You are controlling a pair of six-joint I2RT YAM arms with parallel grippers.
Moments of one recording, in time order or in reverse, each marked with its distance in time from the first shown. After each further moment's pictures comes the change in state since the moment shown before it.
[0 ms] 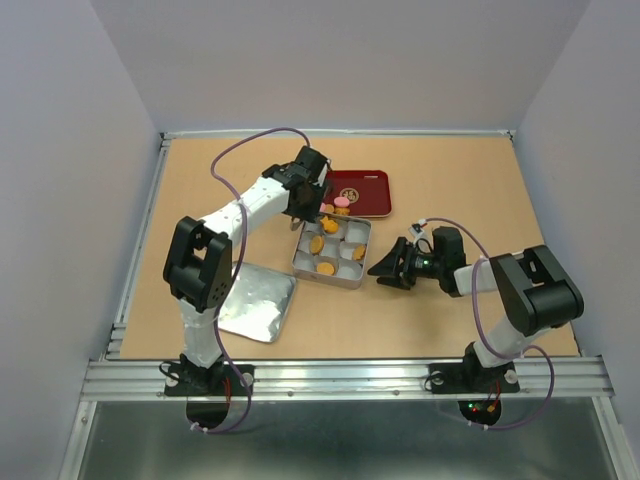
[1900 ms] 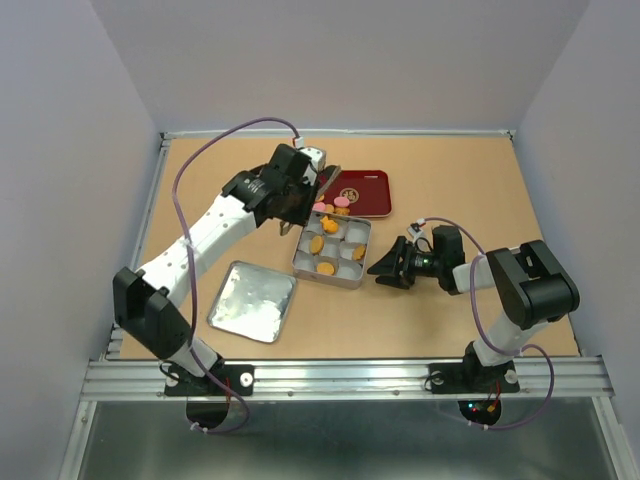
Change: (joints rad) left arm -0.049 -0.340 -0.046 -0.120 0.047 0.011; right arm -0.011 0.046 0.017 0.026 -0.047 0.019
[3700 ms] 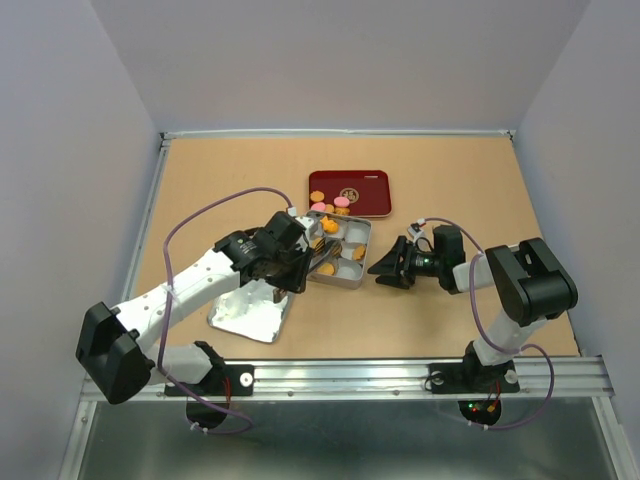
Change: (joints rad) left arm -0.161 -0.325 -0.528 0.031 0.137 -0.226; right arm -0.013 0.020 0.005 0.011 -0.029 0.007
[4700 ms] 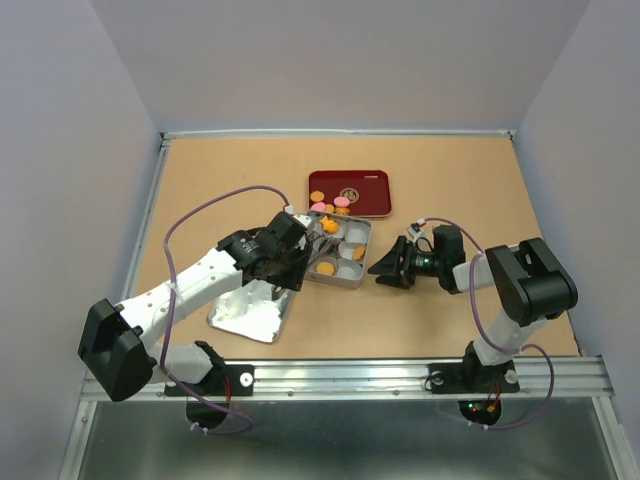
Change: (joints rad) left arm -0.001 0.018 -0.005 0.003 -0.100 -0.016; right arm -0.005 0.000 0.000 0.000 0.000 0.000
